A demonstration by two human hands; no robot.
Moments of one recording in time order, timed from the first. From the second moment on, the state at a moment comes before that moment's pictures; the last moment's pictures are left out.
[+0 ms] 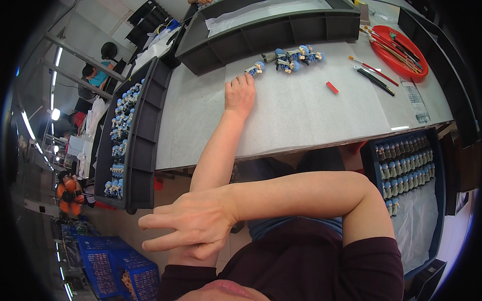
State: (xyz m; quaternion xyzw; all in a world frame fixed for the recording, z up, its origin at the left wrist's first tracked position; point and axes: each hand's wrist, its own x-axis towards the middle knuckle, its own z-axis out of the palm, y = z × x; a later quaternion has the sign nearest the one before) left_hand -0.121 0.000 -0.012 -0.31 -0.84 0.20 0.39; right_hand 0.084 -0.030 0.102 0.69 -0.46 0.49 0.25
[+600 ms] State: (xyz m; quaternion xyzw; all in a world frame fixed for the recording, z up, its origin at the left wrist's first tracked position) left_hand -0.122 0.001 -0.013 -0.31 -0.84 0.18 0.39; right_hand 0.078 -0.024 0.101 0.71 -0.49 0.45 0.24
